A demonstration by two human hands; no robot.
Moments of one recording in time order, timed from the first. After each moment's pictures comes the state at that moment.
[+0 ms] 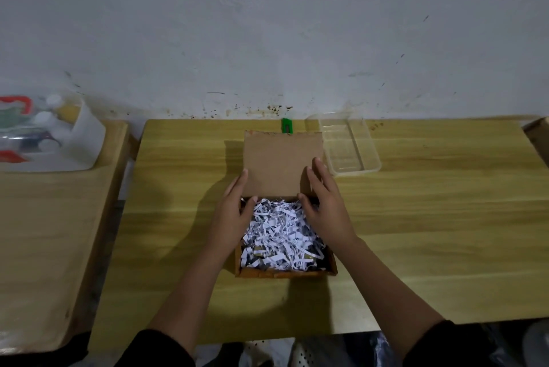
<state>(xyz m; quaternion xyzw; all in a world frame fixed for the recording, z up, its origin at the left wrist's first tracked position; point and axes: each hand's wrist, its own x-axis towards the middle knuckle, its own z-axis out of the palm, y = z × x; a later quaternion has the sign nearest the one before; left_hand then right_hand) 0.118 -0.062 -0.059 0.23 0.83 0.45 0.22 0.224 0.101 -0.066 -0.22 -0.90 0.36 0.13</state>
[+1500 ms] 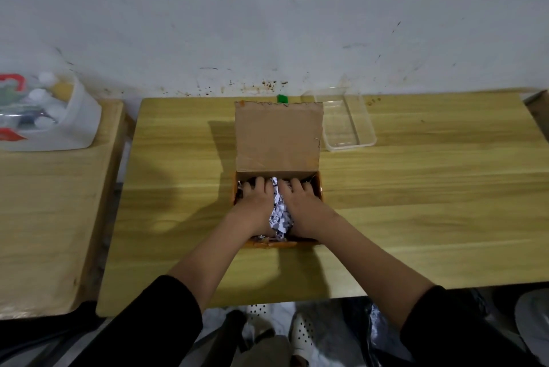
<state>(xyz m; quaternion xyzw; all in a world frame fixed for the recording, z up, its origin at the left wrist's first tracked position) 0.153 -0.035 -0.054 0.41 0.85 -0.02 0.34 0.232 0.068 -0.079 -0.11 -0.96 0.15 -0.20</state>
